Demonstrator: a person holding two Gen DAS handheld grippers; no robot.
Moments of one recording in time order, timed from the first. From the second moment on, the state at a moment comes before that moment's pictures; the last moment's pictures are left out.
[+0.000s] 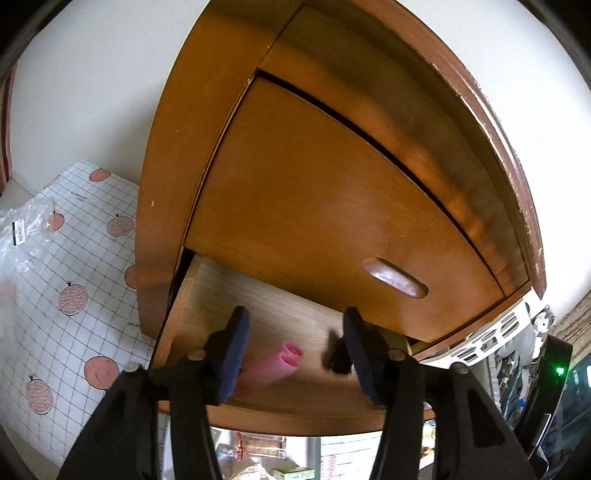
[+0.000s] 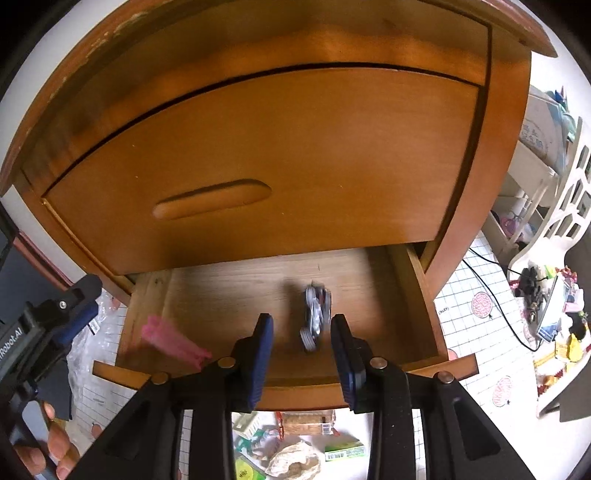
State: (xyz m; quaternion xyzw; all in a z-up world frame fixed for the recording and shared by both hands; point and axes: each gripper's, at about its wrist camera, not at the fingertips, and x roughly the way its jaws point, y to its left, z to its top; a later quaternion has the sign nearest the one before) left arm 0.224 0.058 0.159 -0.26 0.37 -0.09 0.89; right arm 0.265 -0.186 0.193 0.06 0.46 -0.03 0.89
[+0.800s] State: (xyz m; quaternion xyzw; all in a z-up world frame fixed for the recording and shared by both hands) left arm 0.206 0.037 0.160 -0.16 0.33 -0.03 0.93; right arm 0.246 -0.198 0.180 0.07 0.45 -0.04 0.89
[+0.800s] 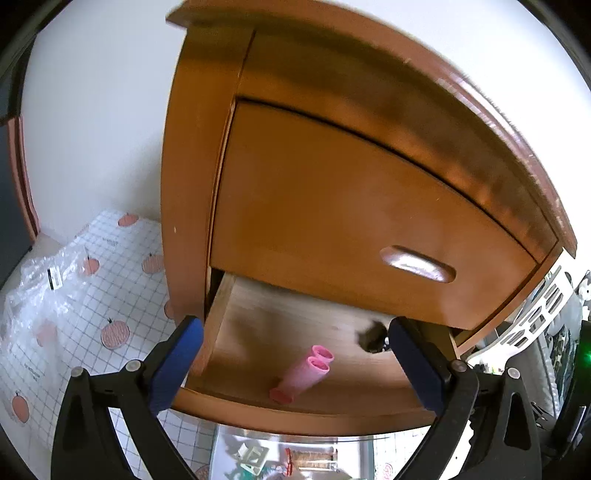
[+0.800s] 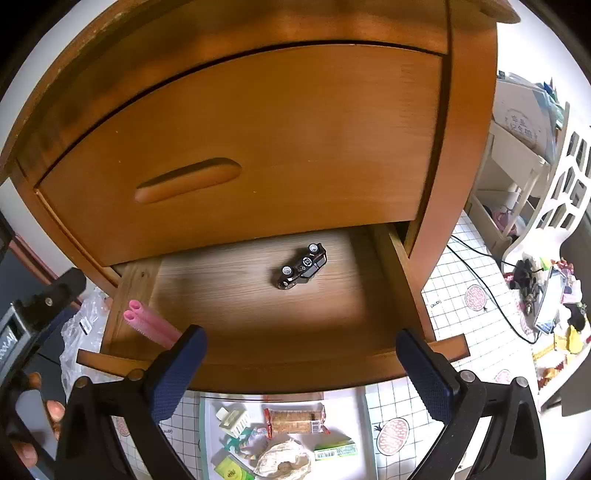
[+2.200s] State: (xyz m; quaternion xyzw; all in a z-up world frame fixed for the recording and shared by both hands) left arm 0.125 0.046 -0.022 -0.12 0.50 0.00 0.86; right arm 0.101 -0.193 0.006 0.04 0.56 -0.02 0.83
